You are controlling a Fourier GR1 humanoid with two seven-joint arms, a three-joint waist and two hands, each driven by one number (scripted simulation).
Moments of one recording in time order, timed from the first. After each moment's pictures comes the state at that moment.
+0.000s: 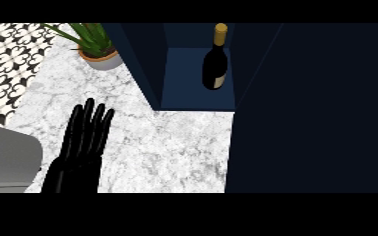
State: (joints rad) left arm 0.03 0.55 -0.64 -1.98 0.69 0.58 -0.47; right arm 0.13 -0.17 0.12 -2.41 -0.19 0.44 0.44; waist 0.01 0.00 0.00
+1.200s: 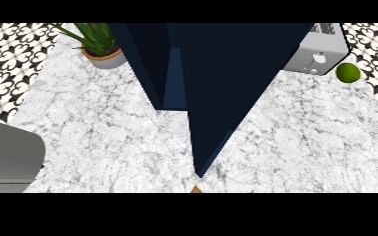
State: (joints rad) left arm 0.62 0.80 -0.07 -2.14 0.94 0.11 -0.61; right arm -0.21 -0.01 0.74 -2.32 0.09 0.07 0.72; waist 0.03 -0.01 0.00
